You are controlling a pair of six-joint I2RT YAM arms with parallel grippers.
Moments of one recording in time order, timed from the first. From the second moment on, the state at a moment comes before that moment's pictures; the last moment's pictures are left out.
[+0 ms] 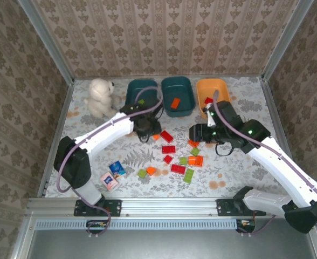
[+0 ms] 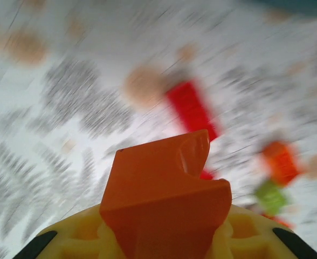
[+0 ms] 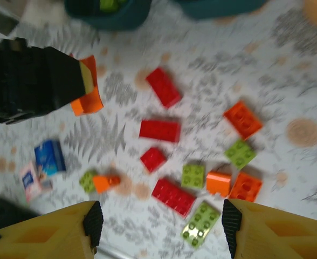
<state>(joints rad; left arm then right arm) -0.76 1.69 1.46 -0.90 -0.02 -0.94 0.55 1.10 1.25 -1.01 -0.06 0.56</state>
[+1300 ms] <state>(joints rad) -0.69 2.60 2.38 -0.71 0.11 -0.42 0.30 1.15 1.28 -0.97 -0.14 0.61</state>
